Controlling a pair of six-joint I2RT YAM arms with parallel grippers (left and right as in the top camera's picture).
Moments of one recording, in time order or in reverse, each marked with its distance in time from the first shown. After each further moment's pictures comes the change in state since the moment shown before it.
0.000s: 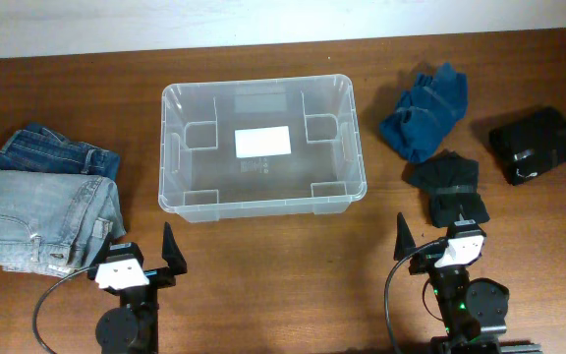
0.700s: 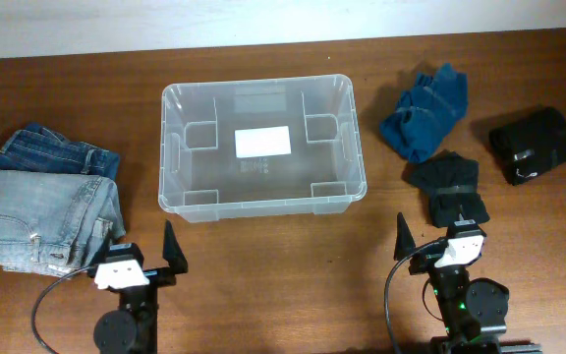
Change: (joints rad) left arm 0.000 0.005 0.023 0.004 0.030 0.001; right arm 0.000 0.001 0.000 0.000 0.000 0.001
